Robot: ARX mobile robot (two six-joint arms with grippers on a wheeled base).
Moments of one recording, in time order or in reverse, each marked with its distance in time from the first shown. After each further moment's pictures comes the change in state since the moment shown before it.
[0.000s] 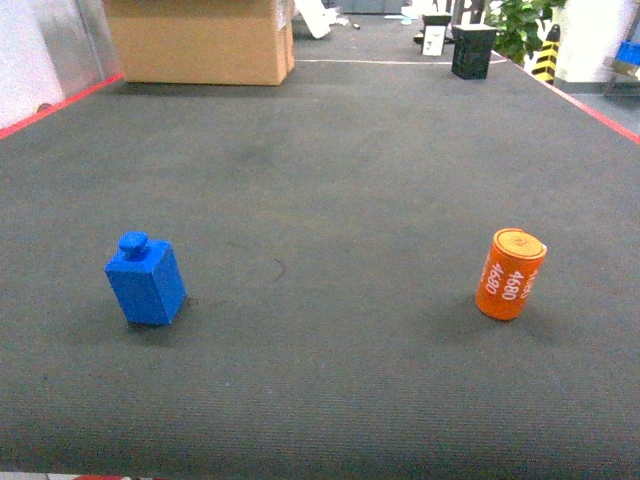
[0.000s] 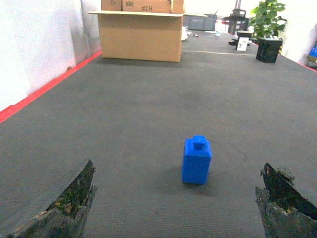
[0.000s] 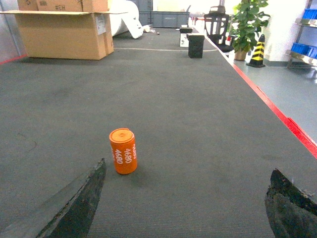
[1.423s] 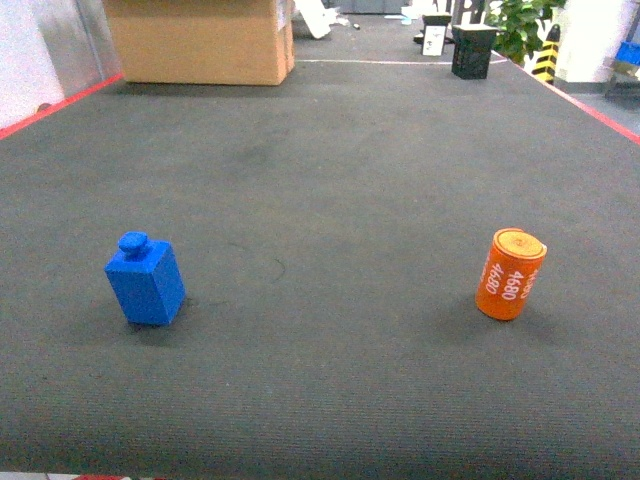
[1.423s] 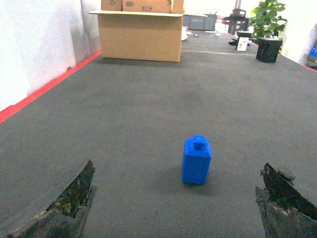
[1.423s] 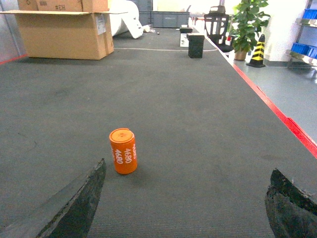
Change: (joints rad) left arm 0.000 0.000 0.000 0.000 0.000 0.000; right arm 0.000 0.000 0.000 0.000 0.000 0.000
